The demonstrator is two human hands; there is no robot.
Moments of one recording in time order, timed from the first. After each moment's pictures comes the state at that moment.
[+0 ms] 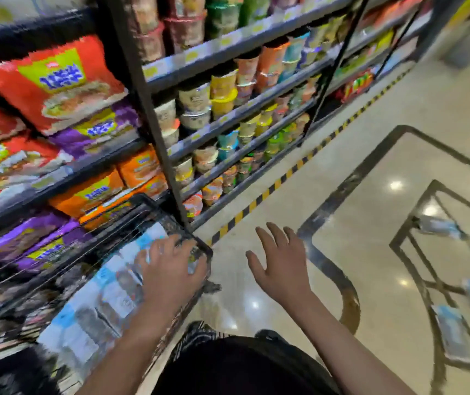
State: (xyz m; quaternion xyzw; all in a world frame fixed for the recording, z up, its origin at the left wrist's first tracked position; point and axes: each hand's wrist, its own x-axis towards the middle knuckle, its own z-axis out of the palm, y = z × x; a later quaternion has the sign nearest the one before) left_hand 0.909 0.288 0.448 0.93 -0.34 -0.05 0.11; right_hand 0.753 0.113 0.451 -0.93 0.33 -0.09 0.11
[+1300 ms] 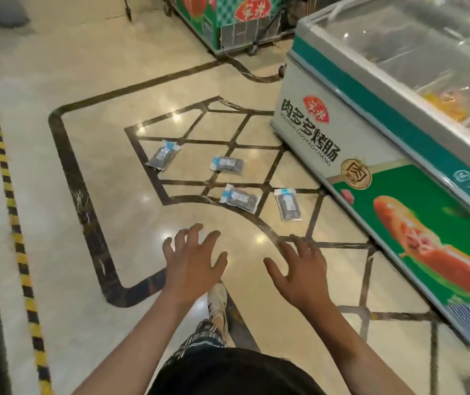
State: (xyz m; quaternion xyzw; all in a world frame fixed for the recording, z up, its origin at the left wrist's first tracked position) left_hand 0.389 -0.176 0.438 0.45 -0.89 -0.11 0.02; right_hand 0.200 -0.027 0.429 -0.44 0.89 -0.09 0.10
